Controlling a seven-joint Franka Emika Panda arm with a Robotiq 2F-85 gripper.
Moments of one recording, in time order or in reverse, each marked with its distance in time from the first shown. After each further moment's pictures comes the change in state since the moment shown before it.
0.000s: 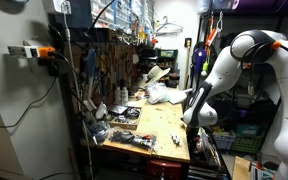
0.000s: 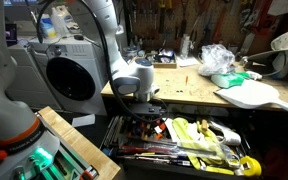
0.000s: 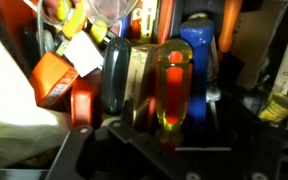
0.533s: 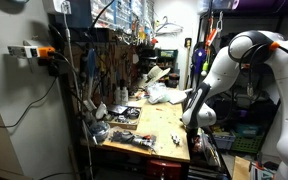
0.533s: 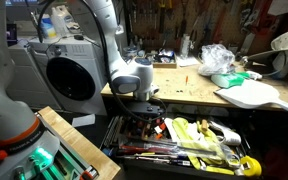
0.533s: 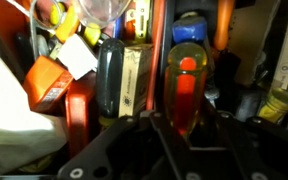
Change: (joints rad) arm 0.066 0.007 -0.045 0.007 0.000 -0.011 0.067
